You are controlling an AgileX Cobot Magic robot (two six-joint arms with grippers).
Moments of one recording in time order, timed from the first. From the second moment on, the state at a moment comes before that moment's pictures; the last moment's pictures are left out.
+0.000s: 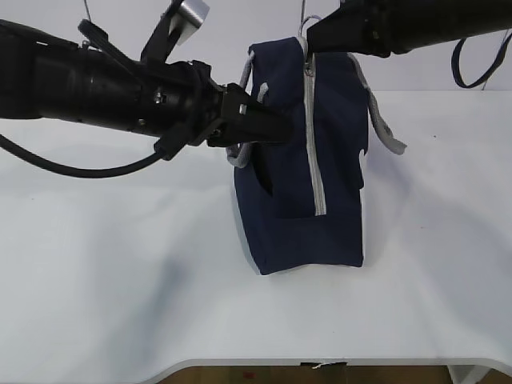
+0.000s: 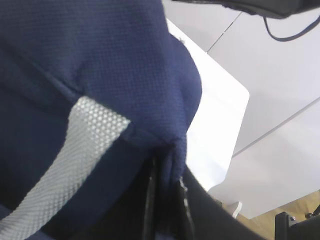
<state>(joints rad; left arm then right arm) -0.47 1.76 -1.14 -1.59 0.75 1.35 0.15 1.61 -1.30 1.20 0.70 -1.00</state>
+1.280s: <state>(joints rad) -0.47 1.76 -1.14 -1.52 0.78 1.36 0.15 1.67 -1.39 1.21 0.70 -1.00</state>
